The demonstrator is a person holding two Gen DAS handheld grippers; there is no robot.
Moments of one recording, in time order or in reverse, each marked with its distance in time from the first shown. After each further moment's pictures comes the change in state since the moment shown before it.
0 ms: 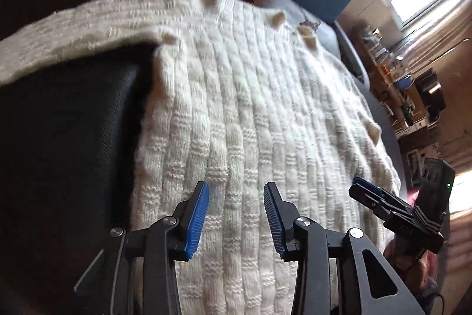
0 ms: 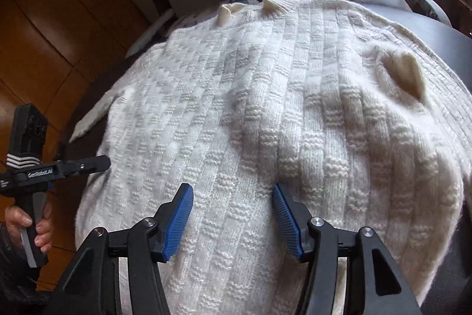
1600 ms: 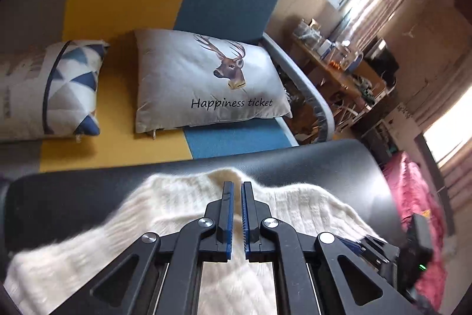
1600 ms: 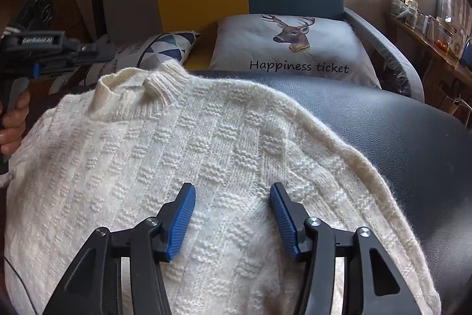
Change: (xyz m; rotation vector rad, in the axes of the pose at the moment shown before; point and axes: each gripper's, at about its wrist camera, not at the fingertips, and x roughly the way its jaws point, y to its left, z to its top) left arm 0.166 -0.133 0.273 0.314 -0.019 -0.217; right arm 0.032 -0.104 0.138 -0.034 -0.155 -0.340
